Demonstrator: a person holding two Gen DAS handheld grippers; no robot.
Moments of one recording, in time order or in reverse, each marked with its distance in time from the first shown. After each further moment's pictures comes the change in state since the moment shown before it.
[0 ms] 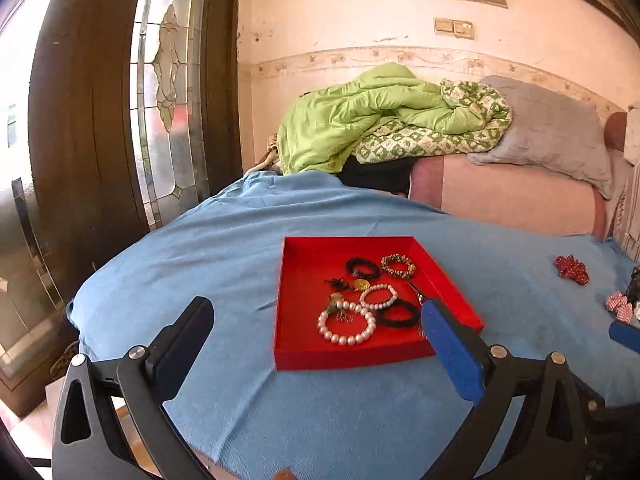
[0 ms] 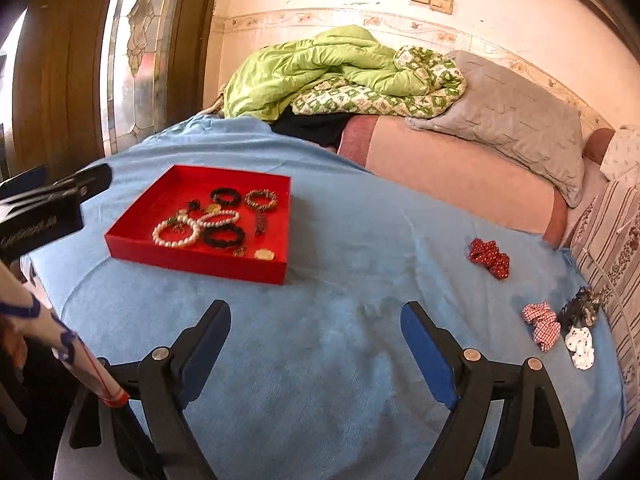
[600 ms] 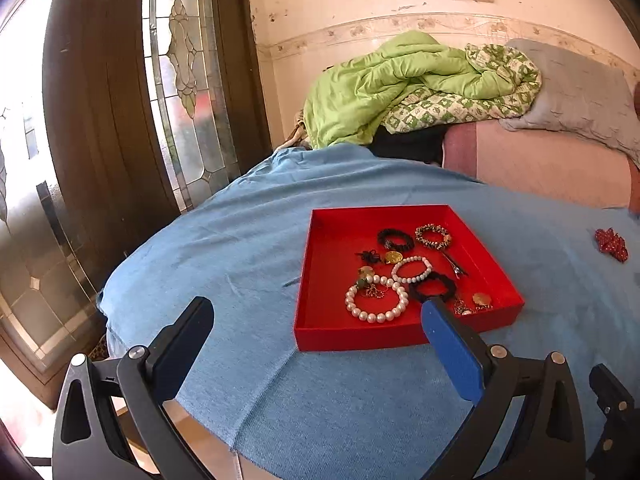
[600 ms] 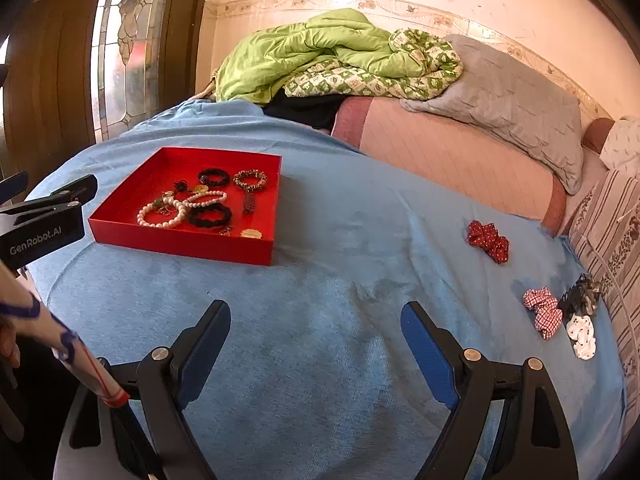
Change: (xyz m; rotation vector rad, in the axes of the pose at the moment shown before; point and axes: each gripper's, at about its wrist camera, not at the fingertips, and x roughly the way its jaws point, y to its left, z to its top) left arm 0.024 -0.015 -0.006 0.052 0.102 0.148; right arm 0.016 -0.008 -0.009 0.020 0.056 -0.015
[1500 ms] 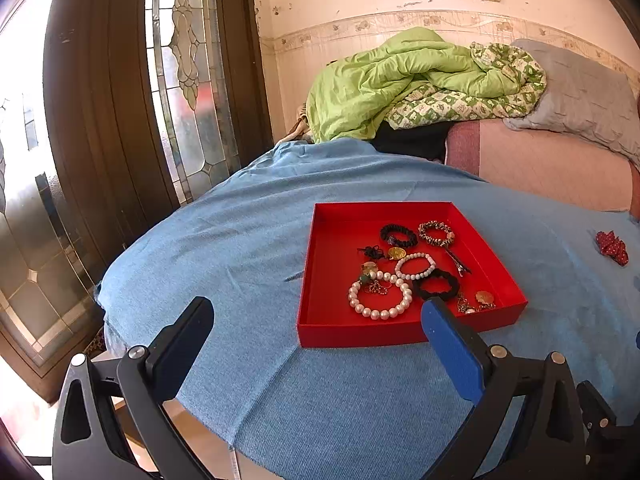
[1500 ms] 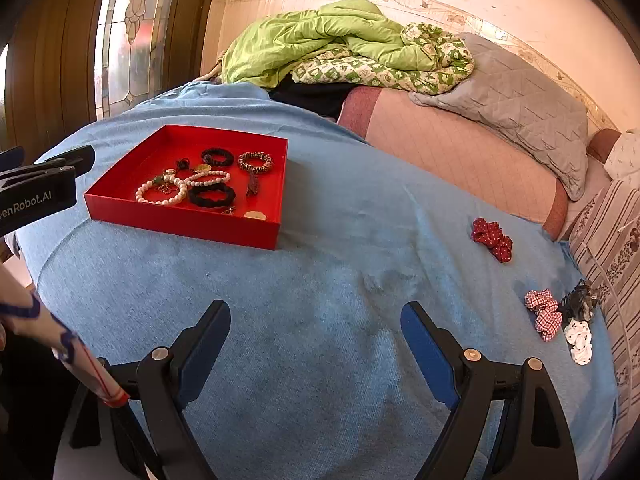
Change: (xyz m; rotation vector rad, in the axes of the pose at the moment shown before) left arm 0.005 0.007 0.001 -0.021 0.022 -0.008; right arm 0.009 0.009 -0.005 -0.047 0.033 -0.016
